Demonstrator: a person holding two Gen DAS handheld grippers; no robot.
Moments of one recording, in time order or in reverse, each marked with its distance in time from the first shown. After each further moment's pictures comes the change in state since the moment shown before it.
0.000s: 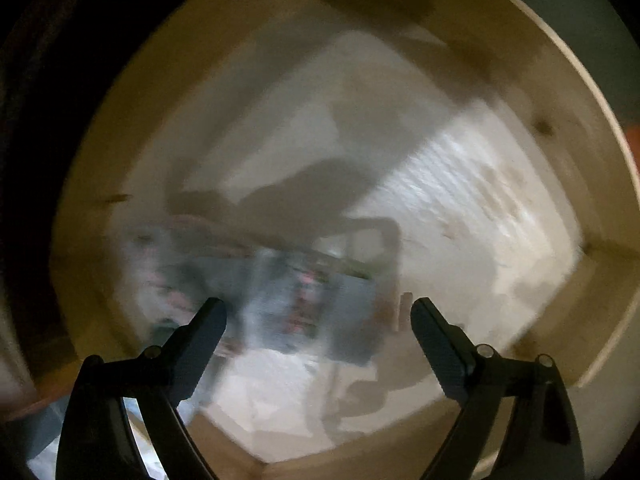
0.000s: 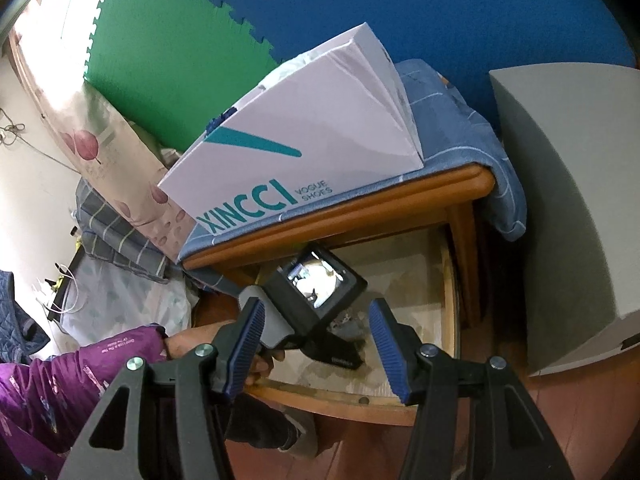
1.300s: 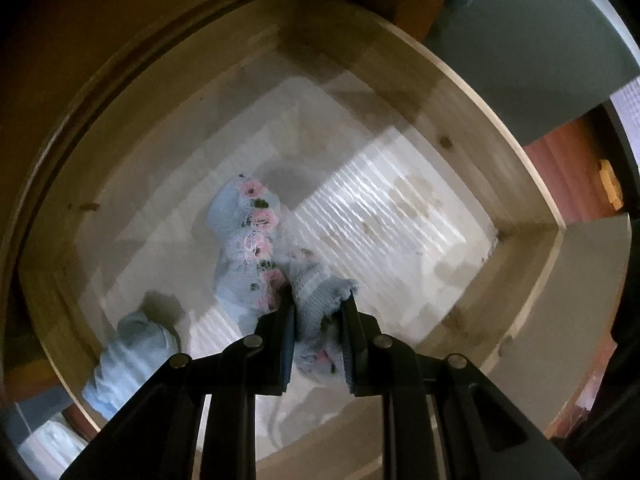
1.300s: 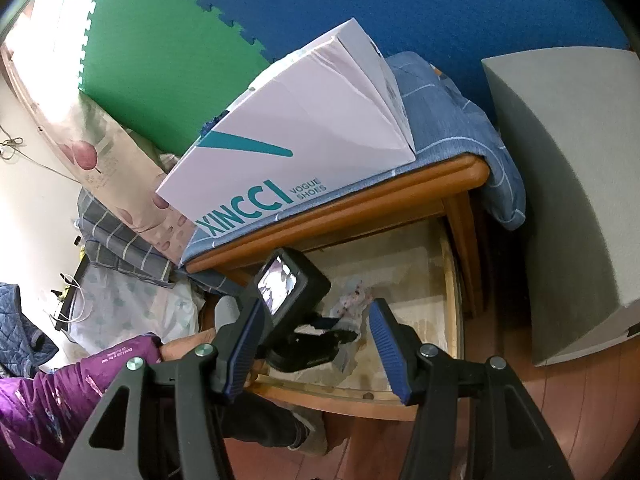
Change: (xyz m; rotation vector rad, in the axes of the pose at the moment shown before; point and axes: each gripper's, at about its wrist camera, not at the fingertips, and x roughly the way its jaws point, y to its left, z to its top) left arm -0.027 0.035 -0.036 0.028 -0.159 -0.274; right arm -0.001 -0.013 0.001 0.049 0.006 0.026
